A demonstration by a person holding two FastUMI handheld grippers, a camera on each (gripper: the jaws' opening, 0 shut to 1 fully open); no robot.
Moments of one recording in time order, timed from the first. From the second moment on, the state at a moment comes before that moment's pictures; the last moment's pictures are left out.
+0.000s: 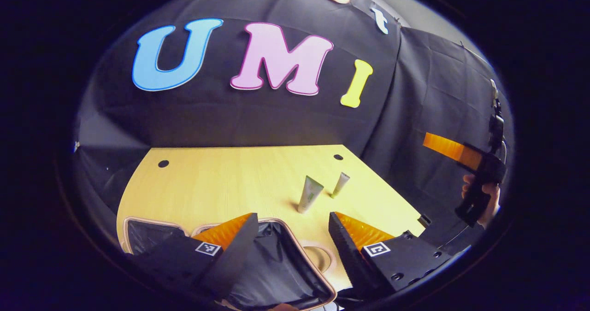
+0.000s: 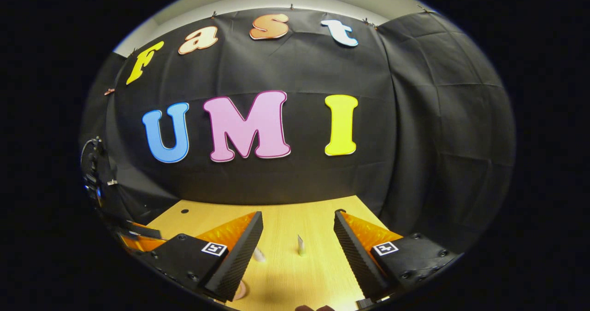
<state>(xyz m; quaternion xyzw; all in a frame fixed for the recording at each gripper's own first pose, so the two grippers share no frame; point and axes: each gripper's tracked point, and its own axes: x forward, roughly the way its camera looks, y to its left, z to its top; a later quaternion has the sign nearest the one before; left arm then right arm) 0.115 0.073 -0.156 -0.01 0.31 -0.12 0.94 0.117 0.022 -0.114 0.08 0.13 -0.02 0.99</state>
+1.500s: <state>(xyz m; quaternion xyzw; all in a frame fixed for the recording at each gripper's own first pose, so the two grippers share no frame) 0.245 -0.017 -0.309 -0.03 0.45 -0.01 0.89 0.216 0.009 -0.404 0.07 0.35 0.17 0.92</state>
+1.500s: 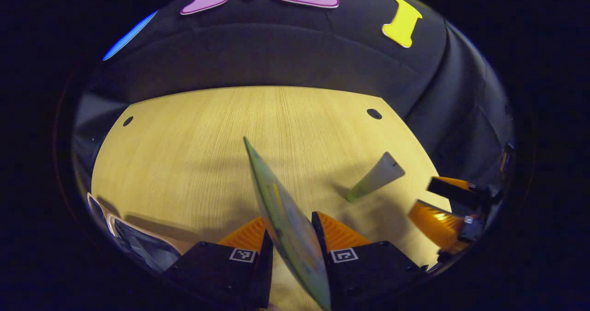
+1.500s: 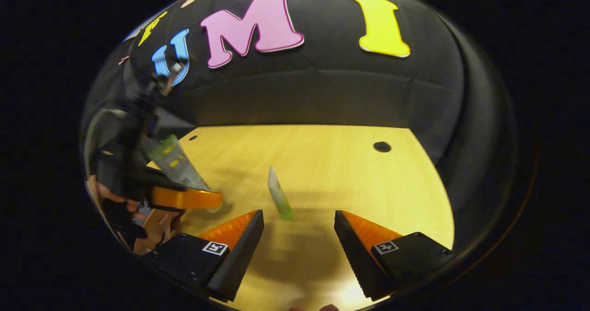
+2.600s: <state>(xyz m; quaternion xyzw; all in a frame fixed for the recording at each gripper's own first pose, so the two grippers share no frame) -0.005 0.170 -0.241 -0.04 0.57 0.13 0.81 0.163 0.053 -0.334 0.05 0.32 0.23 0.92</state>
